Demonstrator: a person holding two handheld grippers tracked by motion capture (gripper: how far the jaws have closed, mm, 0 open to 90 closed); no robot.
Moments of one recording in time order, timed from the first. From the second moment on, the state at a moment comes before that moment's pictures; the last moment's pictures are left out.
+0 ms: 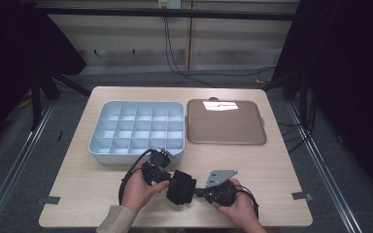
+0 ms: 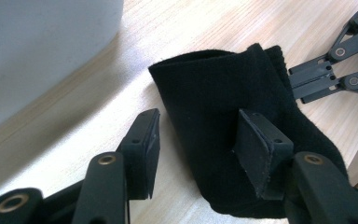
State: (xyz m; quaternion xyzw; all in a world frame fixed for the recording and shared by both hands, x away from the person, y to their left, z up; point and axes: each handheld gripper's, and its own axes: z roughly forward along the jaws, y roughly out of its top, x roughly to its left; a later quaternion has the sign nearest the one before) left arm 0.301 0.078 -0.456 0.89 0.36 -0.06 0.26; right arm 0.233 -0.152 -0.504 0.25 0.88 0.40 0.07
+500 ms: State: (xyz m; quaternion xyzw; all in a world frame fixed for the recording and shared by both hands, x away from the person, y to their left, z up) left arm 0.301 0.076 -0.461 0.89 0.36 -0.07 0.27; right arm 0.233 -0.152 -0.504 0.25 0.88 0.40 0.07
